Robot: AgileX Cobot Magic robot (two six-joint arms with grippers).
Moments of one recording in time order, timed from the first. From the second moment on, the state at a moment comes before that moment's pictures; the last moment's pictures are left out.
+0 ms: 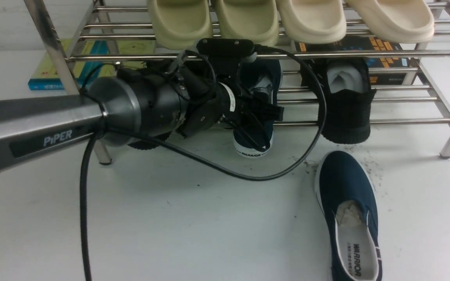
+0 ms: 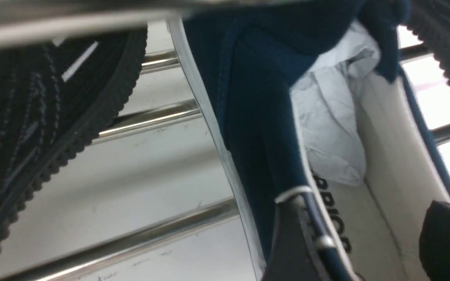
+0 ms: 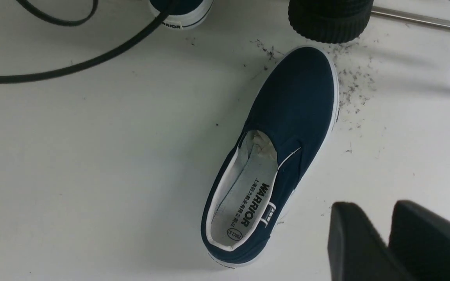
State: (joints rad) right arm 0.82 0.81 -1.04 -0.28 1.13 0.58; left arm -0.65 1.87 -1.34 0.34 0.18 -0.58
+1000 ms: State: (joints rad) right arm 0.82 0.81 -1.04 -0.27 1.14 0.58; left arm -0.65 1.60 -1.34 0.12 0.73 -0.60
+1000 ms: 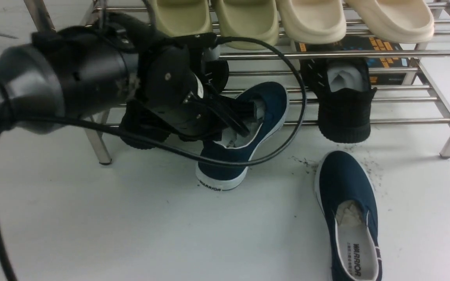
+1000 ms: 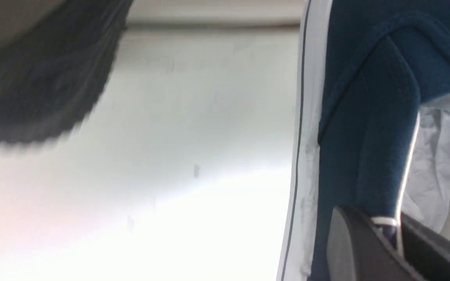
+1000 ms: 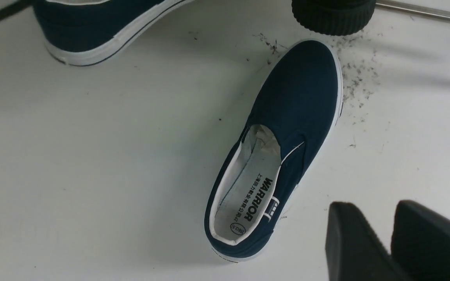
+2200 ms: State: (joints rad) right arm 0.82 0.81 -1.04 -0.29 1.14 0.58; left arm -1.05 1.55 -0.95 0.56 0.44 -1.72
